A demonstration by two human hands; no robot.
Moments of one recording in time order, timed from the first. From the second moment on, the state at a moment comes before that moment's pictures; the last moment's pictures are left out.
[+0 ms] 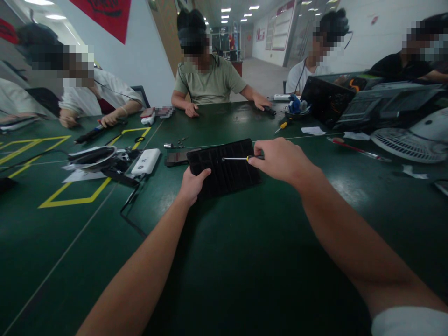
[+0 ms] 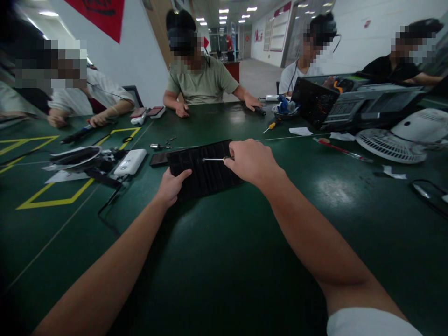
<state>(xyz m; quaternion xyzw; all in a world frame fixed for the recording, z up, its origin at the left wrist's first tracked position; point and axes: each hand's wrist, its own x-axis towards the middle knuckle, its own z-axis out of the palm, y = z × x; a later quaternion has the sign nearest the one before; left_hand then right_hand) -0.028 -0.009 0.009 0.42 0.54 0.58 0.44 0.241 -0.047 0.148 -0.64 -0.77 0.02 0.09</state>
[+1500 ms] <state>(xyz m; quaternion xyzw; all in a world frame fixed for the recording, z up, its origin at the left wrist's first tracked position) -0.030 -0.008 0.005 0.42 0.54 0.58 0.44 0.243 -0.049 0.152 -0.63 -0.77 0.02 0.11</state>
